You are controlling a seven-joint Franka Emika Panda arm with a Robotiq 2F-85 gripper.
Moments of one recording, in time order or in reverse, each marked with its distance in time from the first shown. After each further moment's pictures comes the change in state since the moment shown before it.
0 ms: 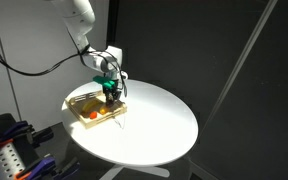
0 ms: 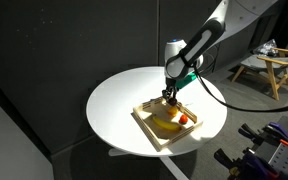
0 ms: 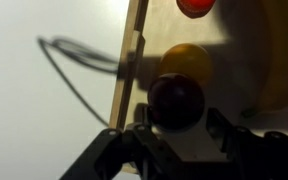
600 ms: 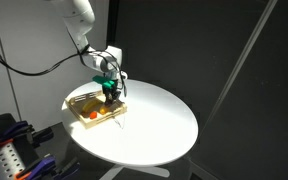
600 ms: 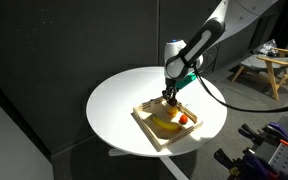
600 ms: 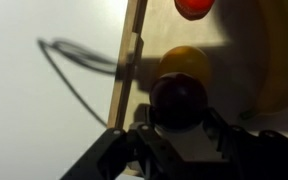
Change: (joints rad) arm 0.002 0.000 0.001 0.000 0.000 -0.006 0.000
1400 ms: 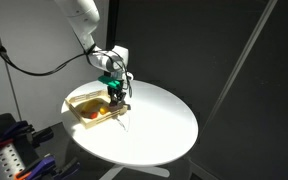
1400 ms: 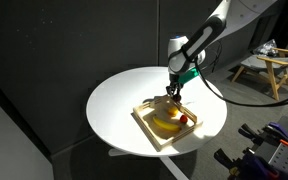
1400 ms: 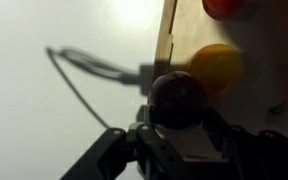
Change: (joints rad) arm -0.037 0.000 -0.023 0.037 0.002 -0.069 0.000
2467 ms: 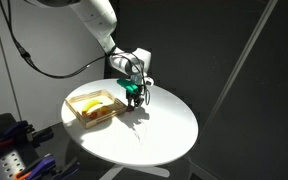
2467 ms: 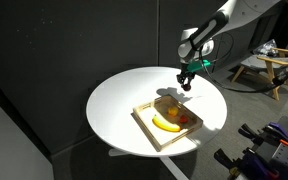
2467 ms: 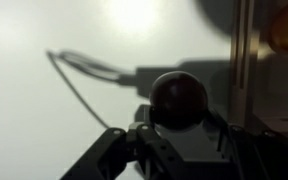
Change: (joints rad) arm -0.158 0.048 -0.034 0.150 0.055 -0.119 -0.002
